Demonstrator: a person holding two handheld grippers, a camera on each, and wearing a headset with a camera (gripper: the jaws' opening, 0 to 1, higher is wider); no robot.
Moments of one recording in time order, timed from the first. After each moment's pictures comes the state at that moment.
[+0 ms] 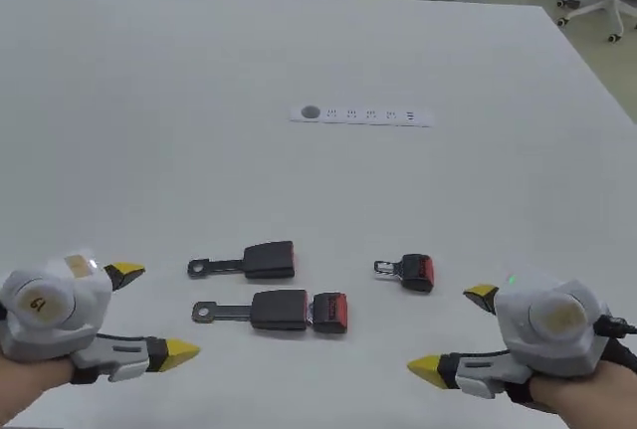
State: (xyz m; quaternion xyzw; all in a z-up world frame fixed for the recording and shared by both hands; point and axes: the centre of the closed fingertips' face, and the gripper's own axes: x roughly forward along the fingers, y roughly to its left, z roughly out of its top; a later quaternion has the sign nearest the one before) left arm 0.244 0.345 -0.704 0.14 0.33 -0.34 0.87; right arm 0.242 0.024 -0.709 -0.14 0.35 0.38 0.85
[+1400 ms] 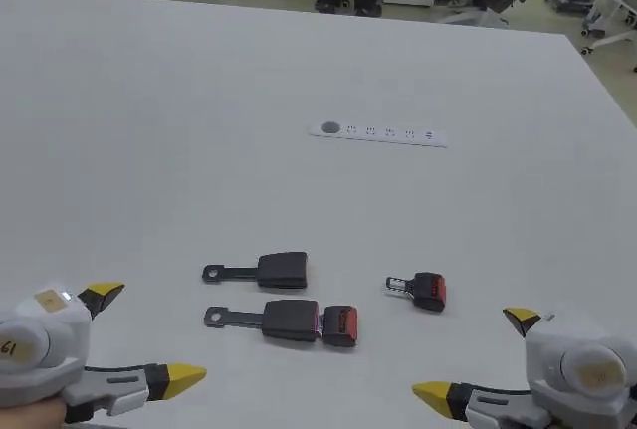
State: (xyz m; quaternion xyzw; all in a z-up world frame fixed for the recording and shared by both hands) left arm 0.226 0.360 -0.696 0.07 0.29 -0.27 0.91; right arm 0.243 0.024 -0.691 -0.12 0.31 0.33 0.88
